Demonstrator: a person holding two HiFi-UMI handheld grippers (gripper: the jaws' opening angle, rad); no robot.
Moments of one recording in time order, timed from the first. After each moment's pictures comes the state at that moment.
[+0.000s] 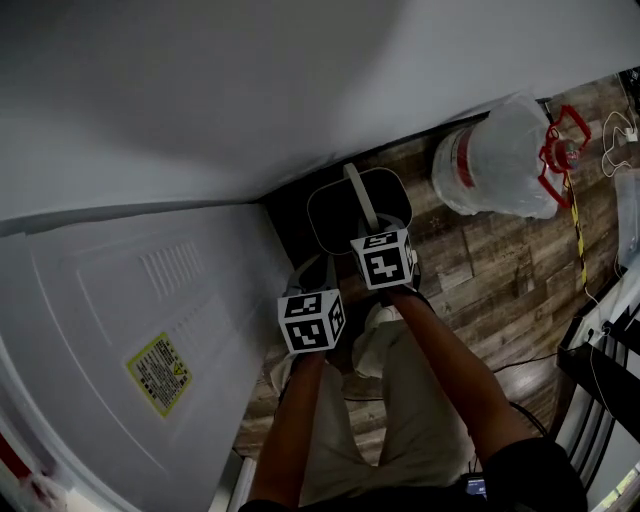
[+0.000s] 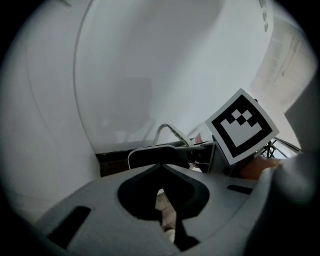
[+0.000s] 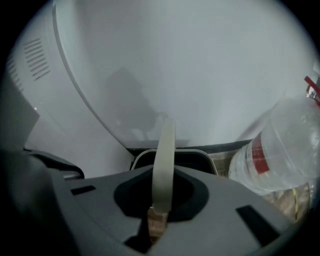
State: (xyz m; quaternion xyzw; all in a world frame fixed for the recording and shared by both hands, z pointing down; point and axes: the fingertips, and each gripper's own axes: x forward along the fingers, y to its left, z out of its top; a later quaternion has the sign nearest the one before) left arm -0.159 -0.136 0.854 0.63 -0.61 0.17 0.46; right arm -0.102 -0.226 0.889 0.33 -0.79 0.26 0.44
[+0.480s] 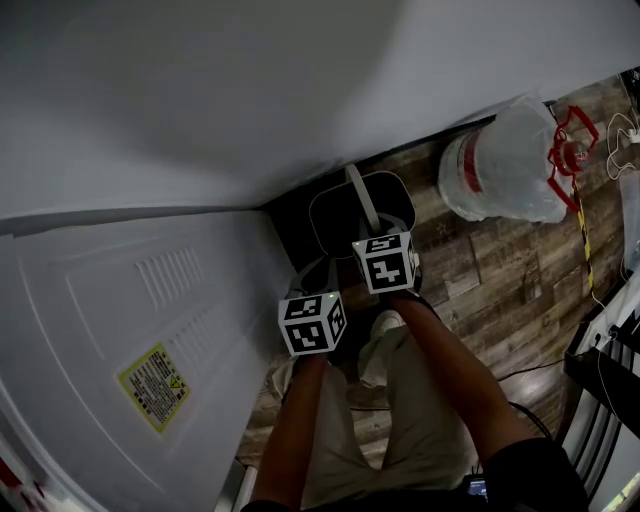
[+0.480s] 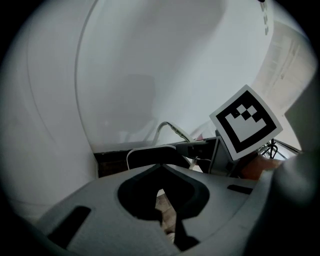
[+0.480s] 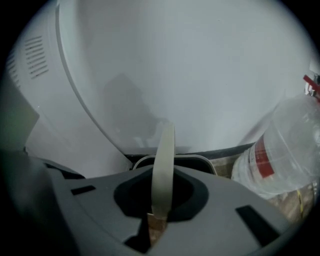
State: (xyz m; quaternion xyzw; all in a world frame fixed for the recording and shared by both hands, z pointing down) left arm -0.166 -0.140 0.874 0.63 -0.61 0.15 0.46; right arm -0.114 -0.238 0.896 0.35 -0.80 0.25 0.41
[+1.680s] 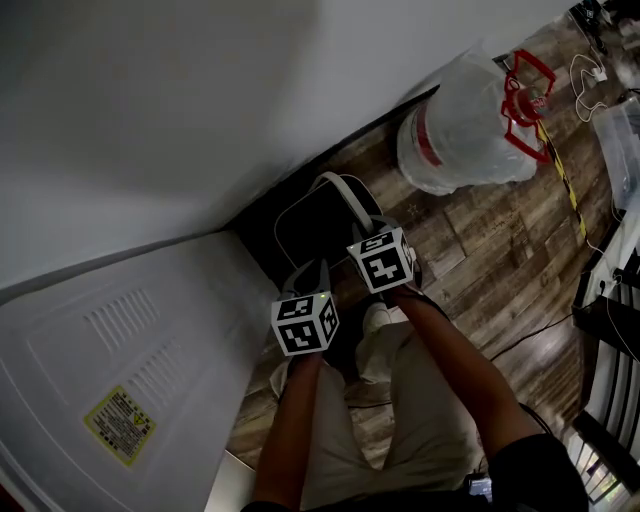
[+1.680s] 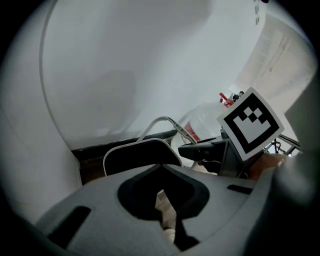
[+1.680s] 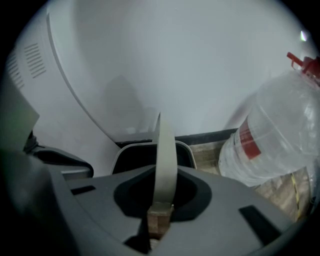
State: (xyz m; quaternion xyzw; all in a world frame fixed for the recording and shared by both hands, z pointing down) left arm -0.106 -0.150 0.903 0.68 -0.54 0.18 0.46; right arm -0.036 -0.227 0.924 0.36 -0.78 0.28 0.44
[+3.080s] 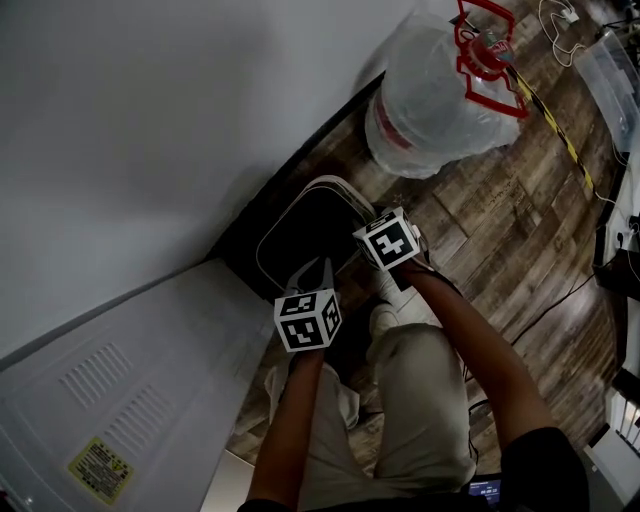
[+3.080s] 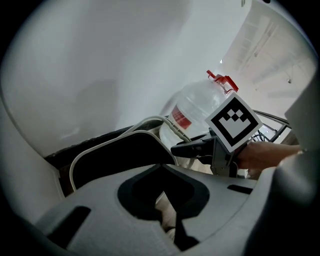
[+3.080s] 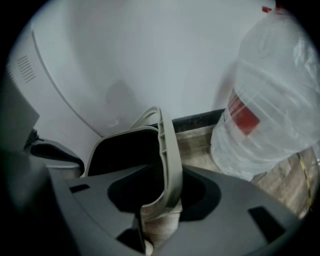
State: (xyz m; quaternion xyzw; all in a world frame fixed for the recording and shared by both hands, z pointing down) left arm -0.044 -0.168 0.955 0.73 -0.47 0.24 0.44; right arm 0.037 -0.241 0.999 0.37 -0.76 0.34 0.42
